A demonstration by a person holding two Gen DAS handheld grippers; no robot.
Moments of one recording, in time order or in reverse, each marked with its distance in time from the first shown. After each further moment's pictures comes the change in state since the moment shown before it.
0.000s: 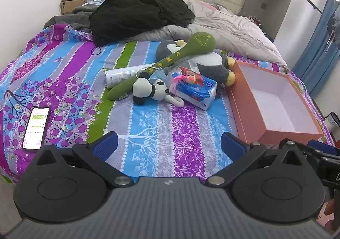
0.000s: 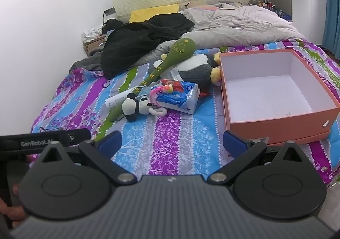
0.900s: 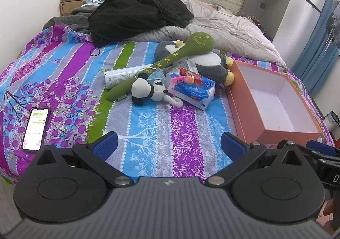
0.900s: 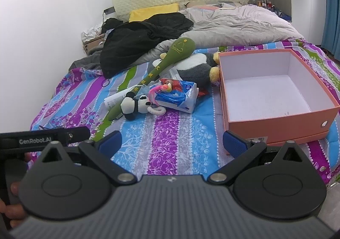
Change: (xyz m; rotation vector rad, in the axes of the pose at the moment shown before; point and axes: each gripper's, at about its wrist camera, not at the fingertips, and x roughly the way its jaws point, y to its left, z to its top) left arm 0.000 -0.004 -0.003 0.008 -0.002 0.002; right arm -0.001 0.001 0.001 -0.010 0.000 -0.009
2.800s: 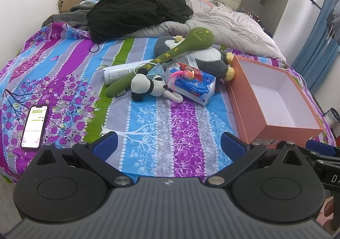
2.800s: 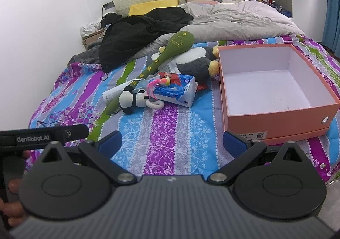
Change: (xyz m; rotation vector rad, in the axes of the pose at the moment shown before) left arm 0.006 -0.001 -0.003 0.004 0.023 0.000; right arm 0.003 -0.003 -0.002 0.000 0.032 -0.008
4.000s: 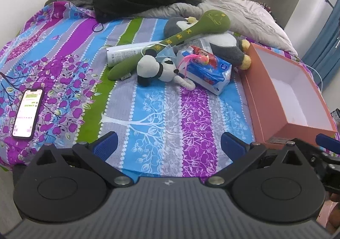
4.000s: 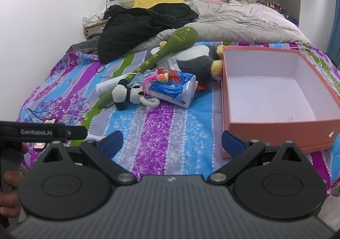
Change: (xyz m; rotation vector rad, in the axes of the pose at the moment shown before) left arm 0.066 0.021 0.003 -0.055 0.092 0.020; right arm 0.041 -0.003 0.001 -0.091 0.003 -0.007
